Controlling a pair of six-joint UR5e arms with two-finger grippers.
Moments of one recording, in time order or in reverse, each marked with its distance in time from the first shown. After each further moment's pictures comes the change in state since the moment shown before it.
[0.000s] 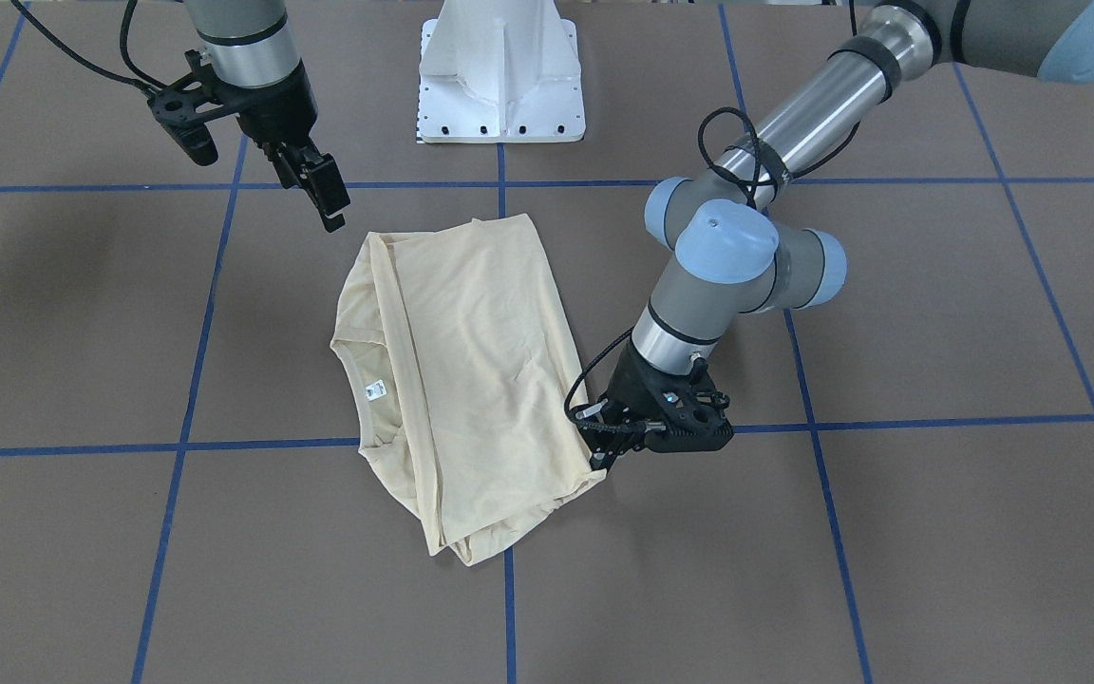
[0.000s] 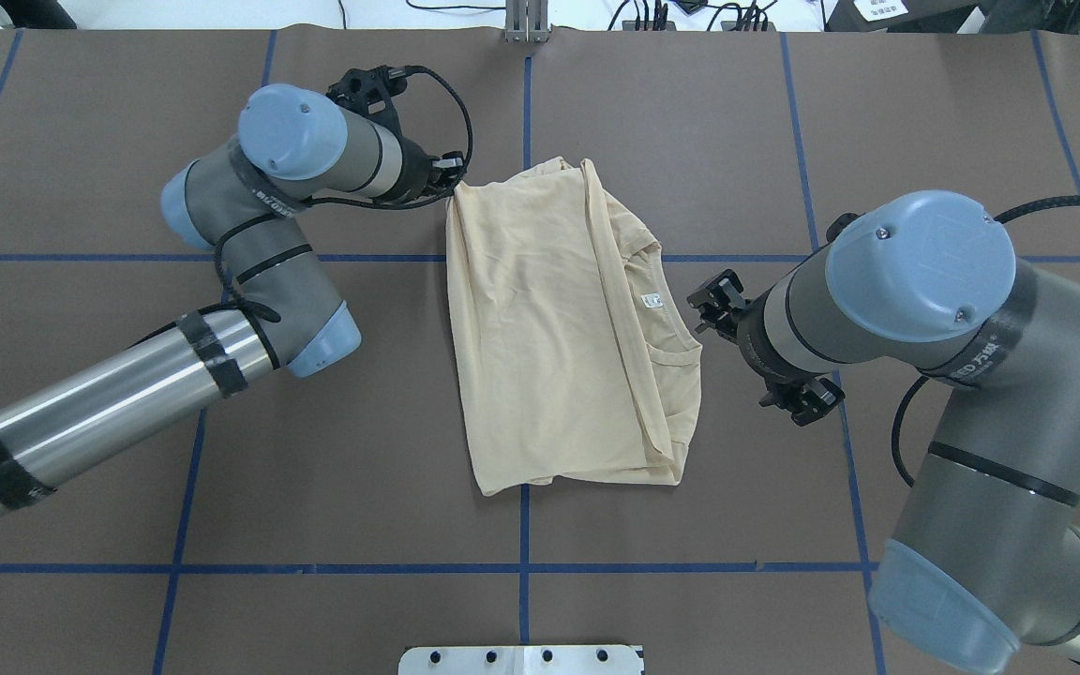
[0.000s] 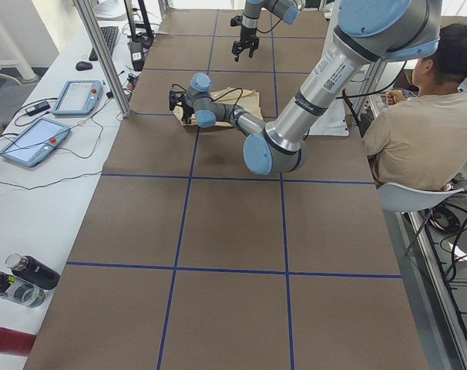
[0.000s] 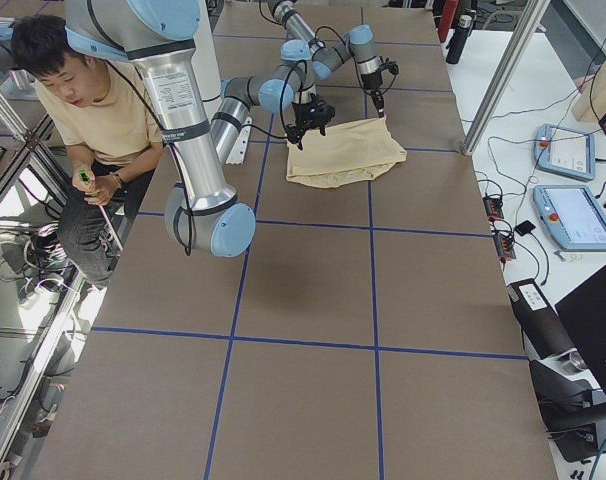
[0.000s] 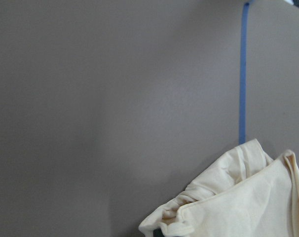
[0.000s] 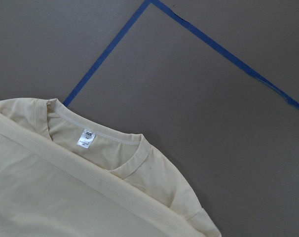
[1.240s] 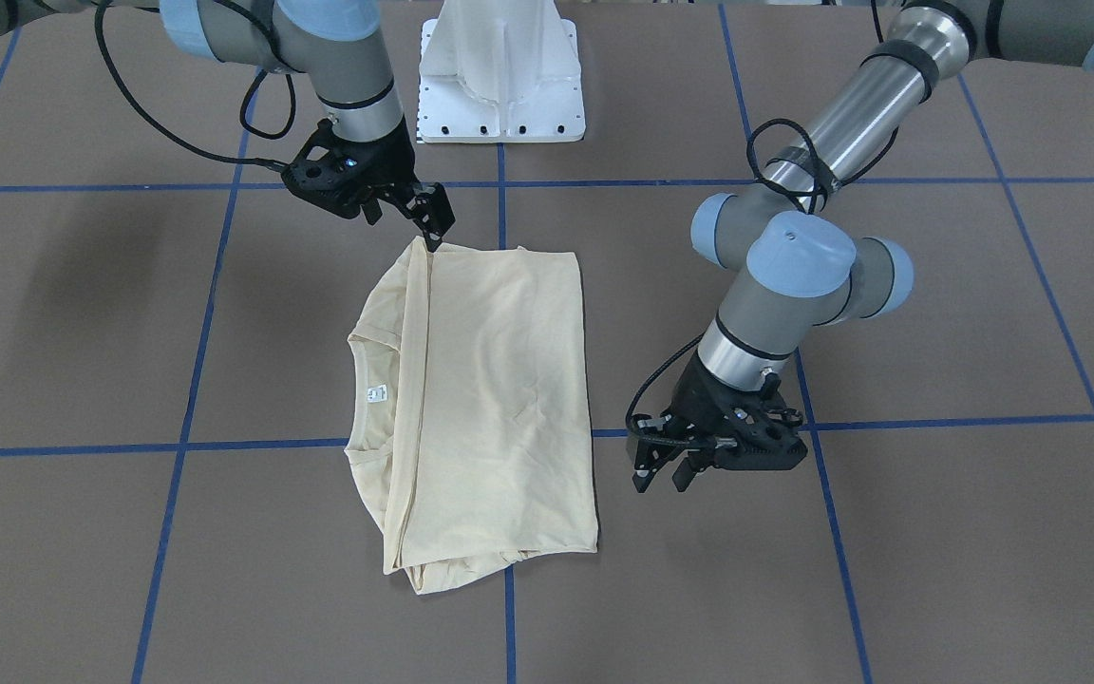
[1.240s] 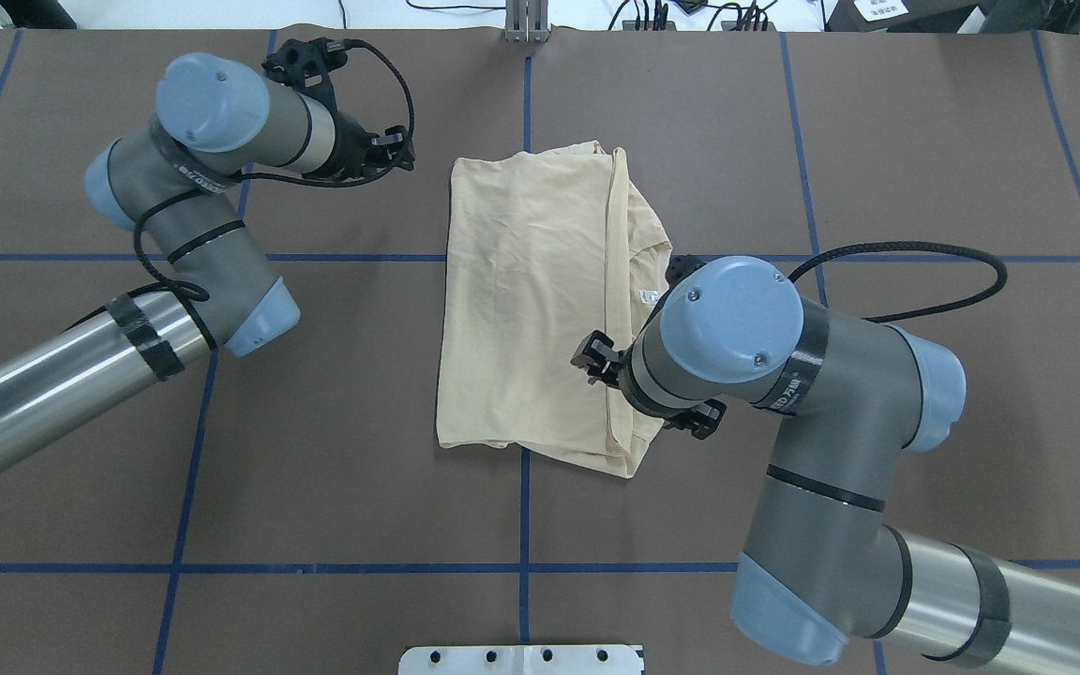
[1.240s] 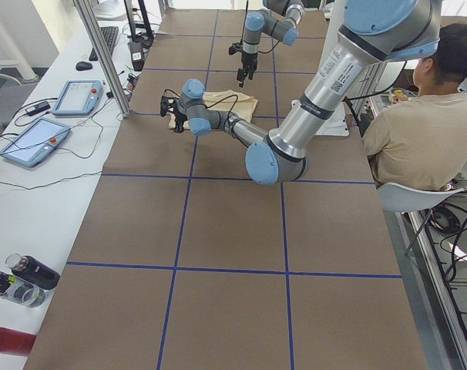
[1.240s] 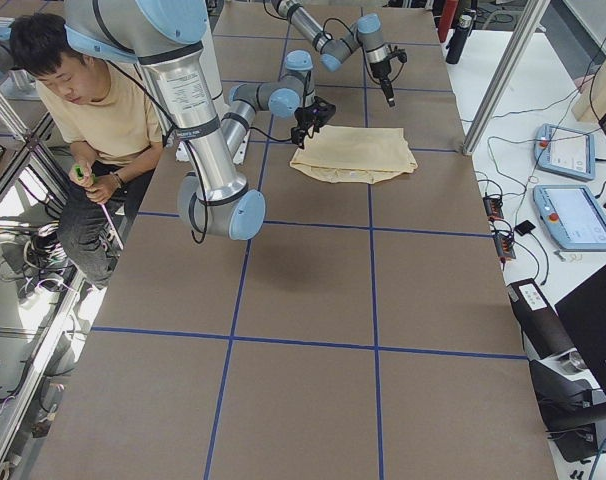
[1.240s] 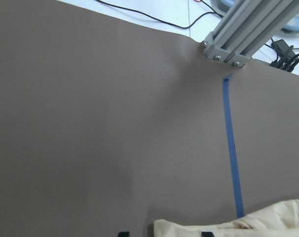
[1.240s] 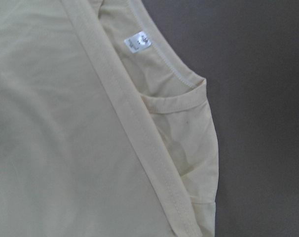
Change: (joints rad) left arm -0.072 0.178 -0.185 0.017 -0.077 0.062; right arm -0.118 0.143 -0.251 0.126 0.013 -0.373
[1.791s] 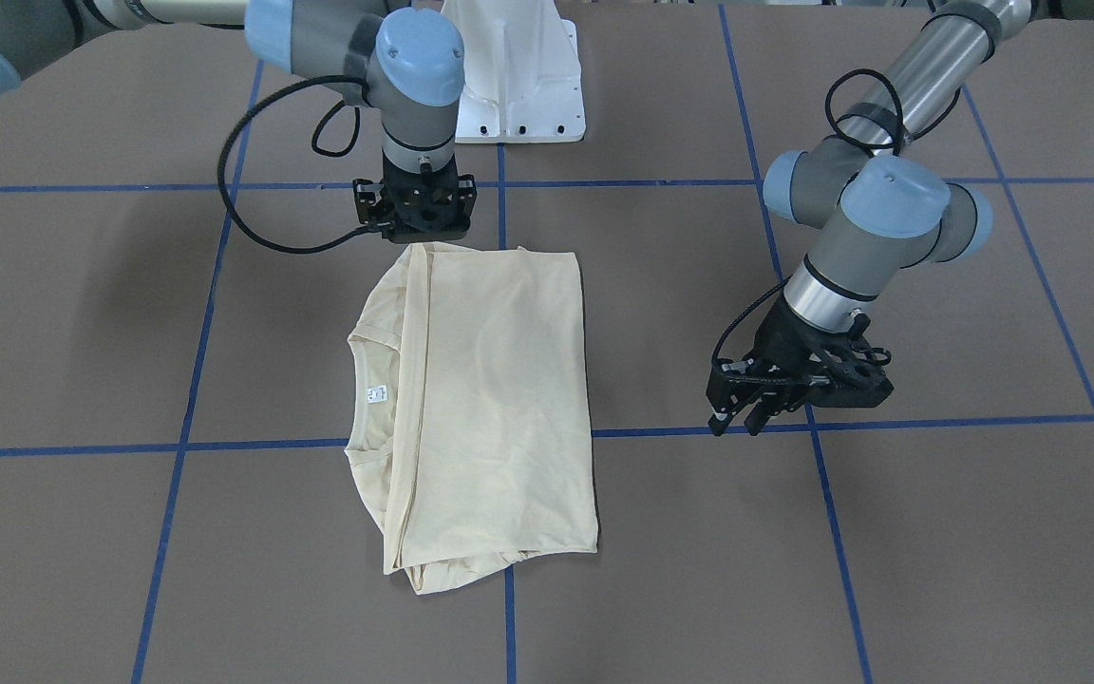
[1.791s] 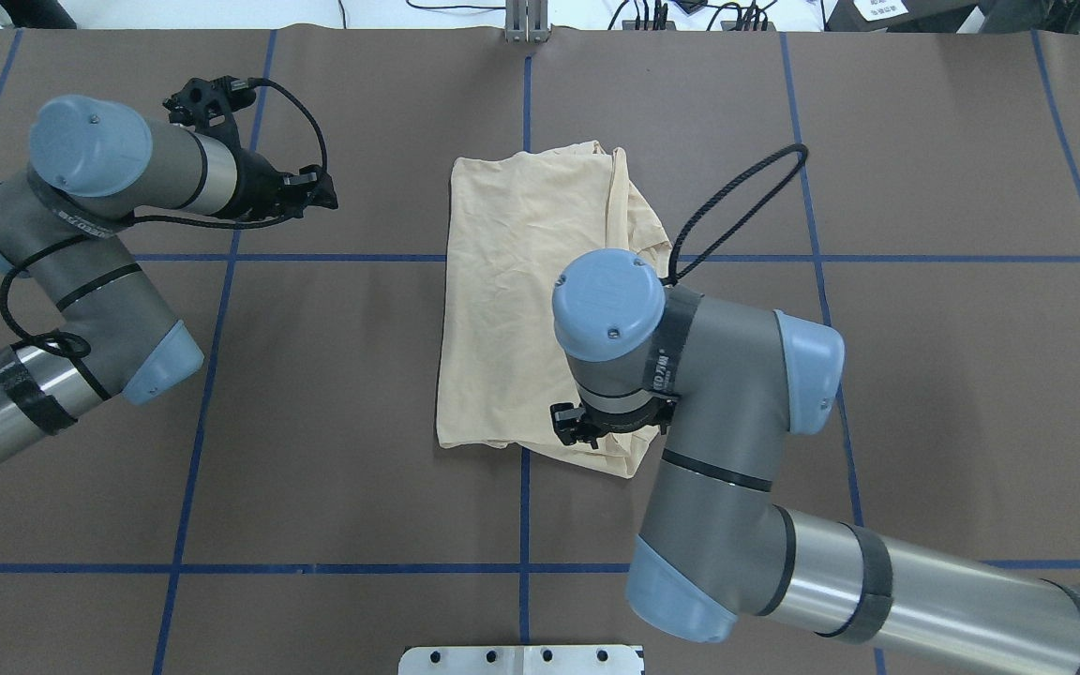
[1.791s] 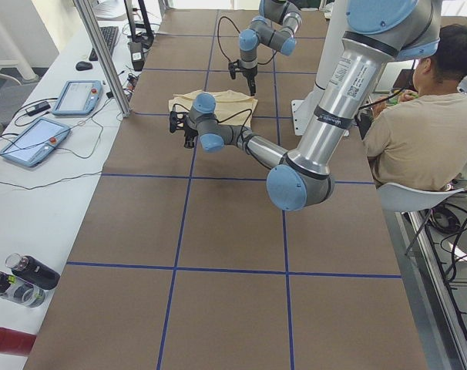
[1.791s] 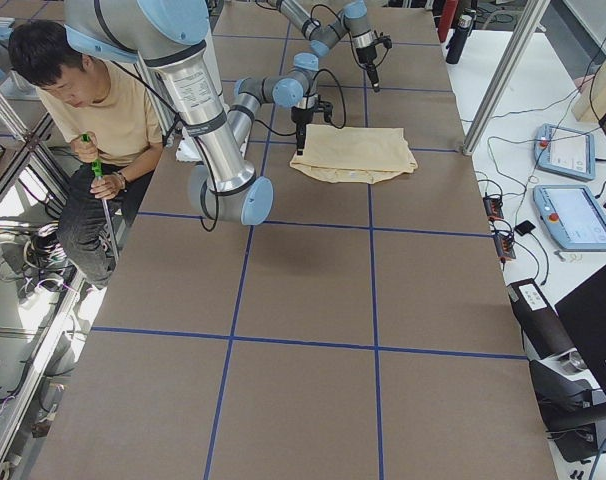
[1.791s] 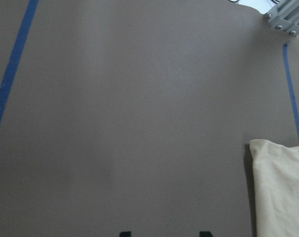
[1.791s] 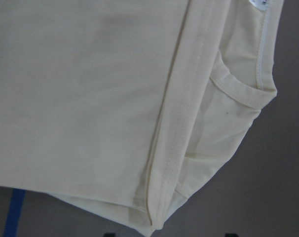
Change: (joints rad) left arm -0.013 0.197 -0.178 0.036 -0.027 0.002; right arm -0.013 0.196 -0.184 -0.347 0.055 -0.772
